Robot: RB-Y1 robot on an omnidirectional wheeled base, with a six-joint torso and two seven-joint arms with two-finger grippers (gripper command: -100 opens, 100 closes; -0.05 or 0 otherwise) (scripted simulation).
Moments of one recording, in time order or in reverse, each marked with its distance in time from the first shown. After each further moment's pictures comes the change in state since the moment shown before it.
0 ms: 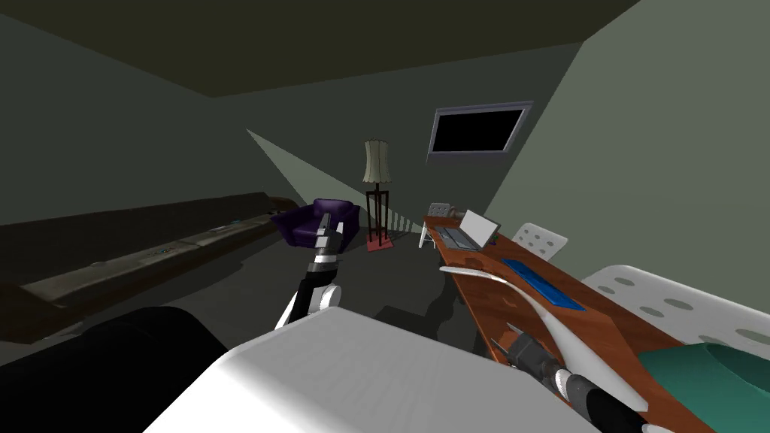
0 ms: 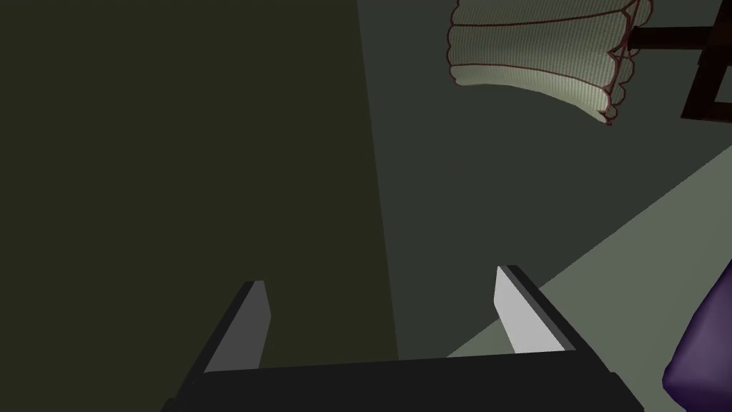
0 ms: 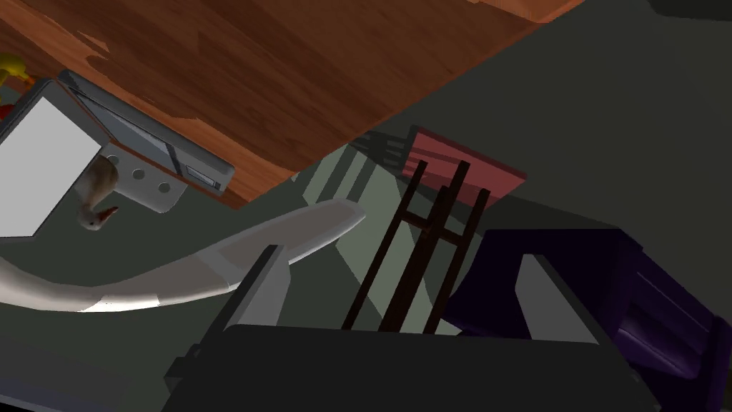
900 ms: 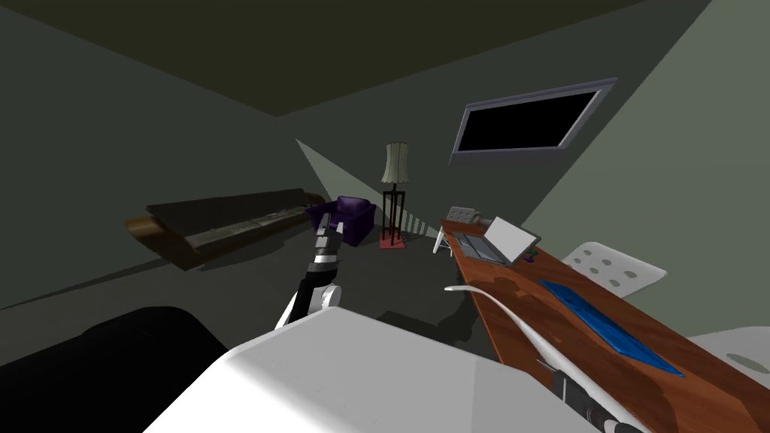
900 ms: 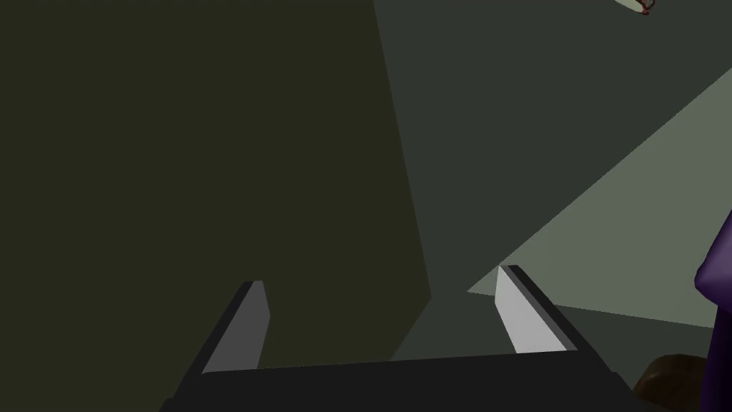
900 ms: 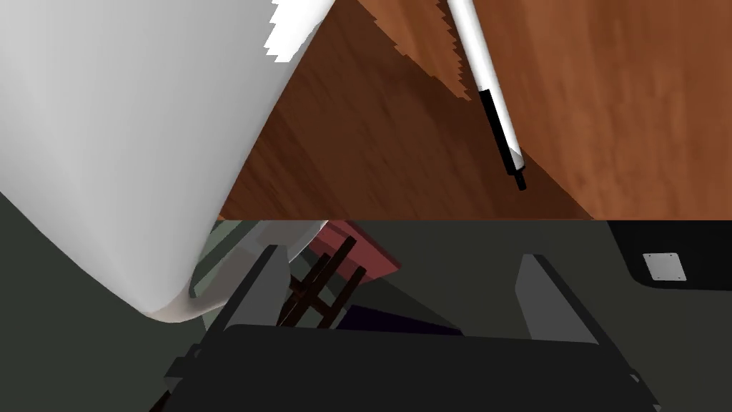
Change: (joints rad) left arm 0.000 0.000 0.000 0.000 0.000 0.000 0.000; right arm 0.046 -0.090 0.049 0.107 0.231 0.002 0.021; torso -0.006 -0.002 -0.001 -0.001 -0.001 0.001
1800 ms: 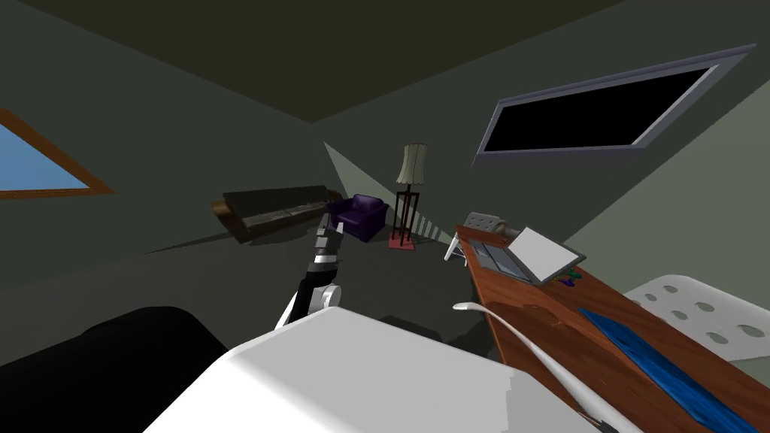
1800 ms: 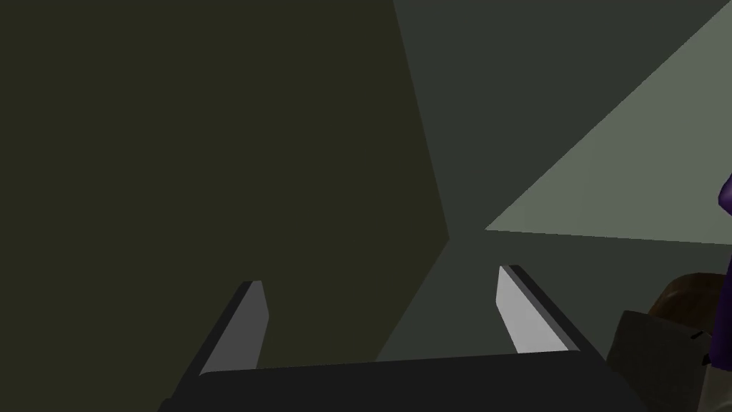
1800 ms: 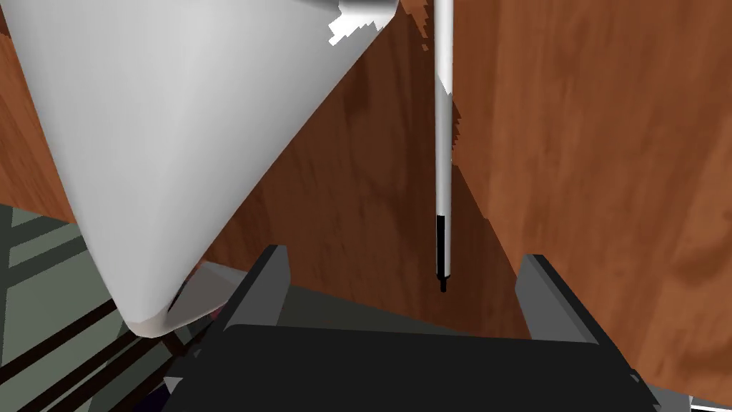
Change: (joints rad) left arm 0.000 0.000 0.000 0.000 0.000 0.000 0.000; right arm 0.055 -0.076 0.065 0.057 0.239 -0.001 -0.027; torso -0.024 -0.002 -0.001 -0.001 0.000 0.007
